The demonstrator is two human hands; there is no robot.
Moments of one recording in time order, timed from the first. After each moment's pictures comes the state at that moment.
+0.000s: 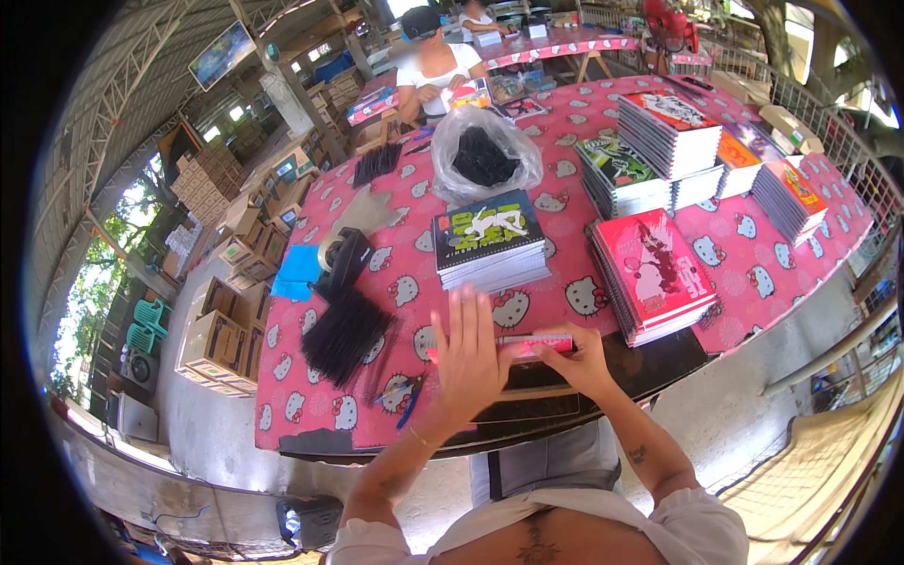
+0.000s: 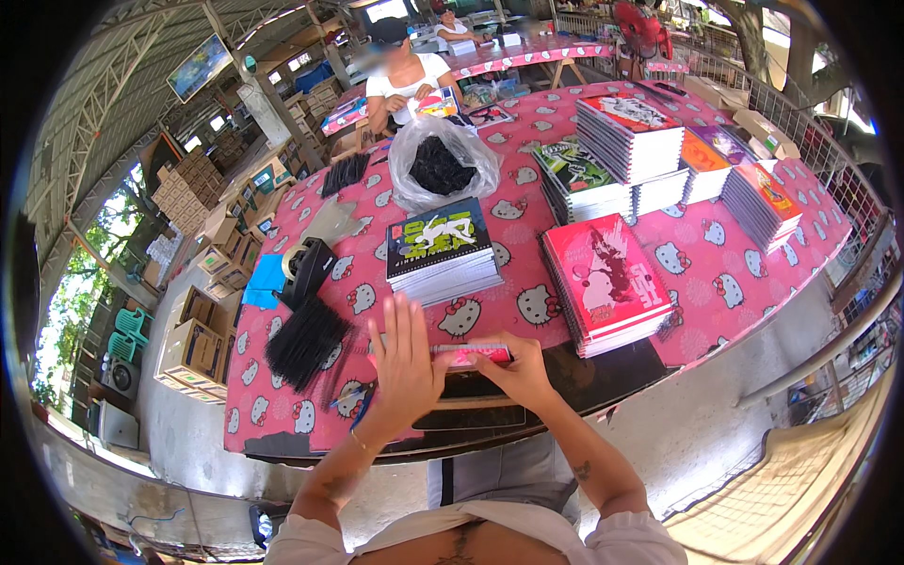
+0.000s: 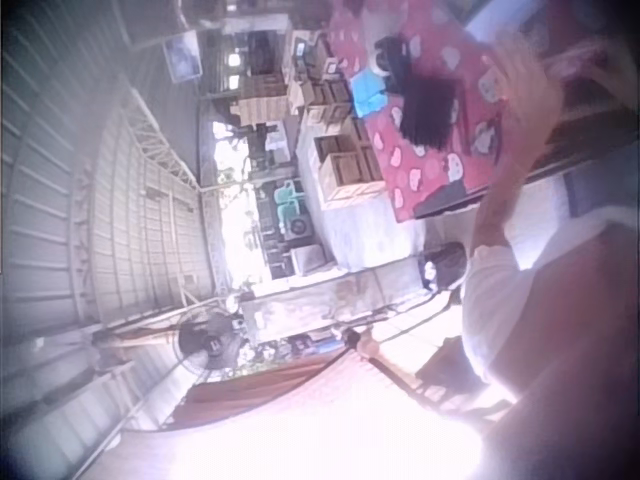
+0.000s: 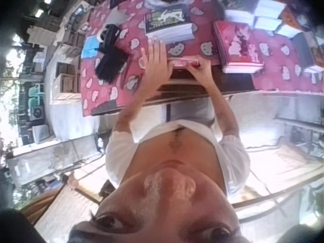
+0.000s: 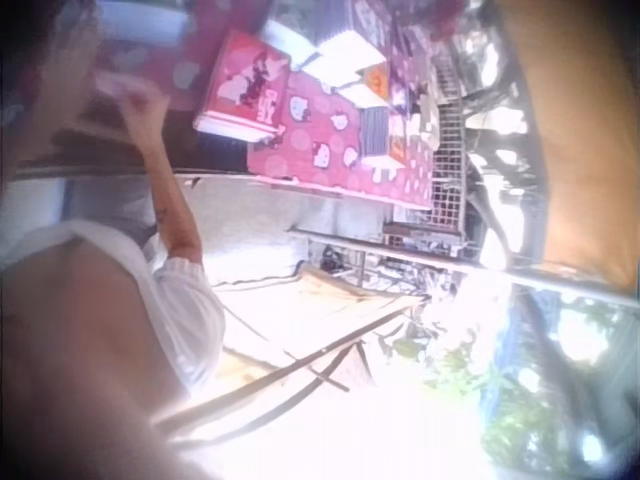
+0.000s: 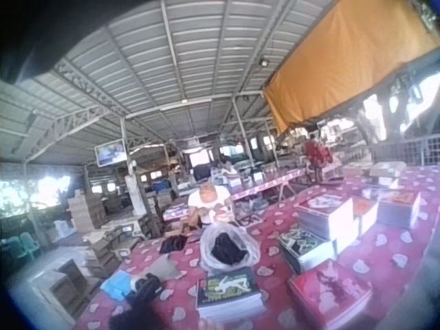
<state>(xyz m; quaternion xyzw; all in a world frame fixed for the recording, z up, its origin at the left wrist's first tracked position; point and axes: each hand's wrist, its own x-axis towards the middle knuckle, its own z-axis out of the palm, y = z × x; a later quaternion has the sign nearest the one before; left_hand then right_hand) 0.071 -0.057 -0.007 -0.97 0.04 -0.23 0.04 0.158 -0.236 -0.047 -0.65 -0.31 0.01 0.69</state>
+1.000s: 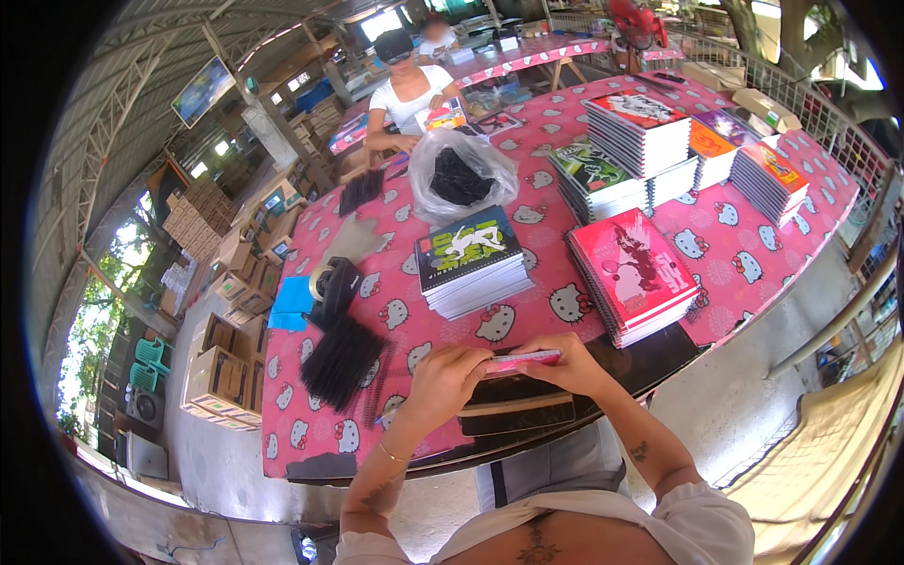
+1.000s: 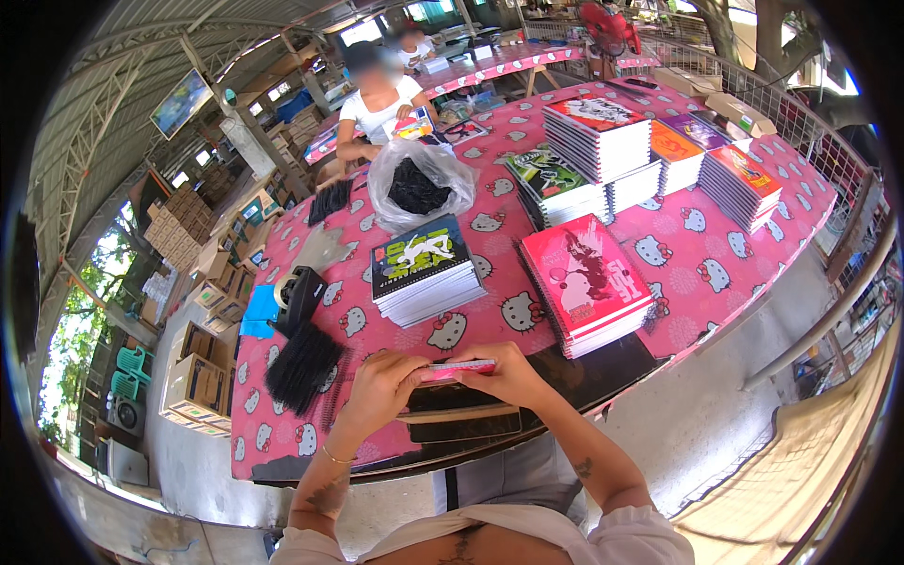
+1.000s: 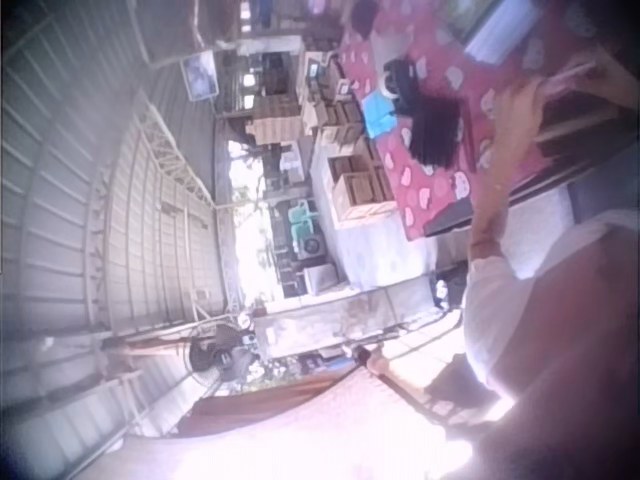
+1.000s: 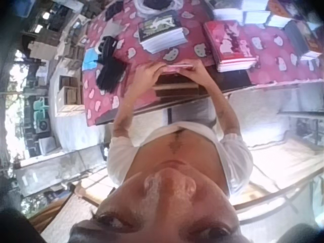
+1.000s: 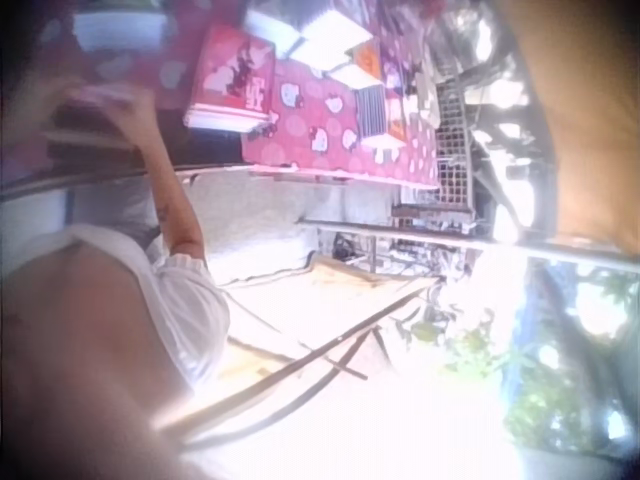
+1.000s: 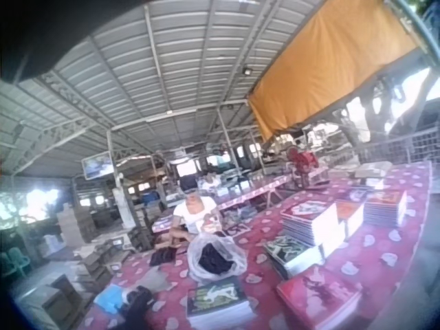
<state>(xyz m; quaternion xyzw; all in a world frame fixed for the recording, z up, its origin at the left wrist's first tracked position) 0.067 -0.030 0.045 -0.95 0.18 -0.19 -0.19 0.170 -0.247 -0.032 -0.61 -0.40 0.12 0.67</state>
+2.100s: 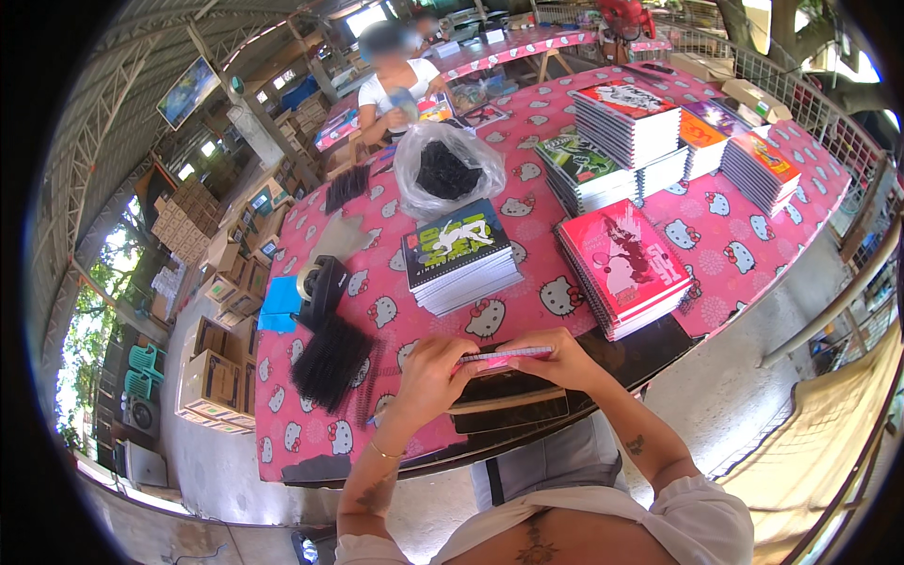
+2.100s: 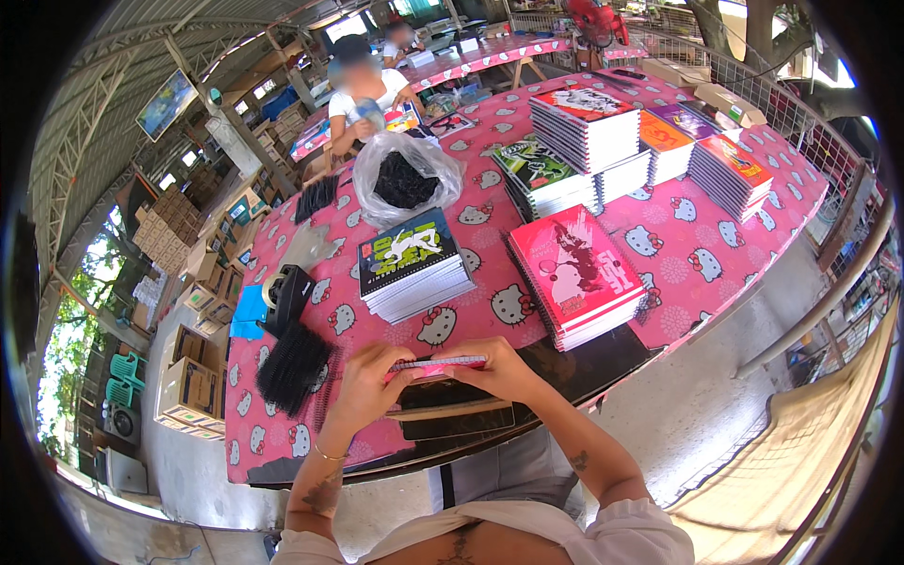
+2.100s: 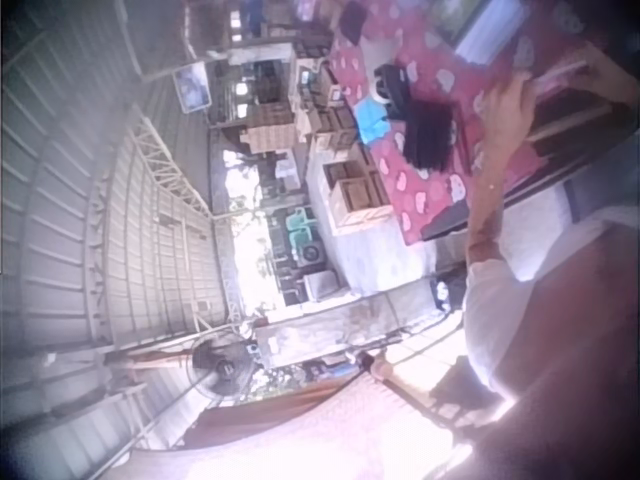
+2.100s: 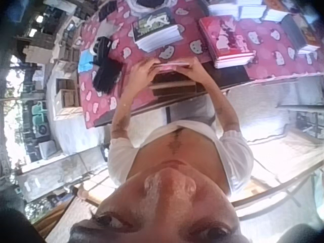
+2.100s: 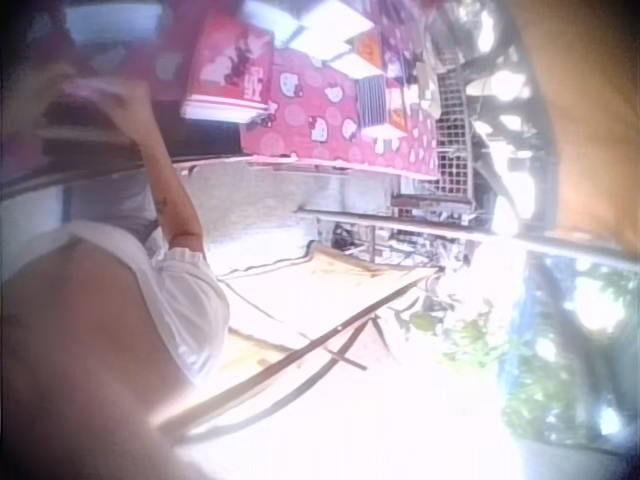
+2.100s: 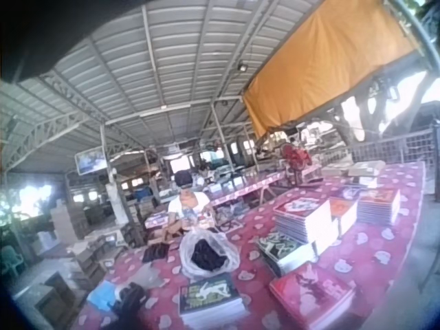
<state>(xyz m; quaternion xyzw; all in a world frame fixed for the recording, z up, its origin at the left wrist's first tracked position) 0.072 -0.025 0.049 -0.95 0.17 -0.18 -0.20 0.172 -0.246 -0.037 -0.60 -0.43 0.10 0.67</state>
